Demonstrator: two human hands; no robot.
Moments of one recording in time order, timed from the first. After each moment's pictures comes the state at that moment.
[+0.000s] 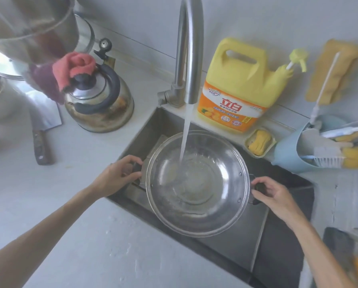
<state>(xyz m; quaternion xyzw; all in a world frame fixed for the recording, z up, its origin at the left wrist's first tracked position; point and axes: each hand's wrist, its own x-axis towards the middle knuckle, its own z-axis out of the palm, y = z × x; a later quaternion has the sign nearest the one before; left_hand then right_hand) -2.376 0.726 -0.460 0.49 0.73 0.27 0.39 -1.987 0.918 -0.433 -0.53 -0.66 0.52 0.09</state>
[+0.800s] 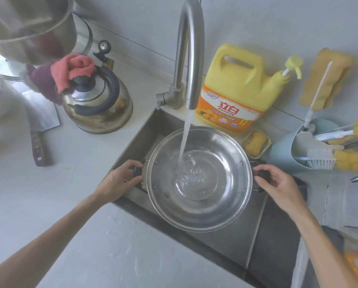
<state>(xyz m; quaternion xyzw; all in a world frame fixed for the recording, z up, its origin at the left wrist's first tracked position) -2.364 0.723 -0.464 0.45 0.74 0.28 0.40 -1.998 0.930 -0.399 -0.51 -0.71 0.46 0.14</state>
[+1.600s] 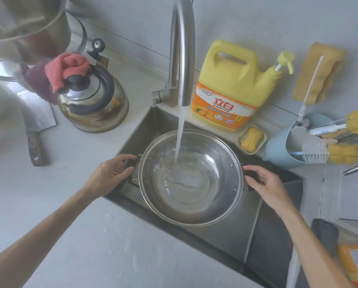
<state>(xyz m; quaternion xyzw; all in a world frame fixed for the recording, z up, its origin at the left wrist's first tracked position) -2.366 0.725 -0.434 0.45 0.78 0.28 0.34 -1.998 0.922 -0.418 -0.52 -0.69 0.49 0.13</state>
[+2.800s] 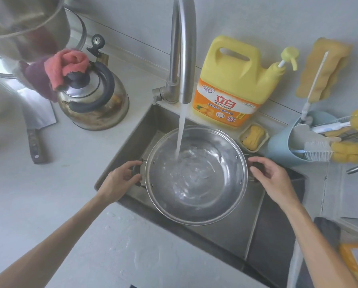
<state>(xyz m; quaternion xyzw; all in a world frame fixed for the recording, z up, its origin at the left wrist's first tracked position) -2.344 0.721 -0.464 0.40 0.78 0.28 0.38 -1.998 0.933 -0.416 -0.52 -0.69 0.47 0.17</state>
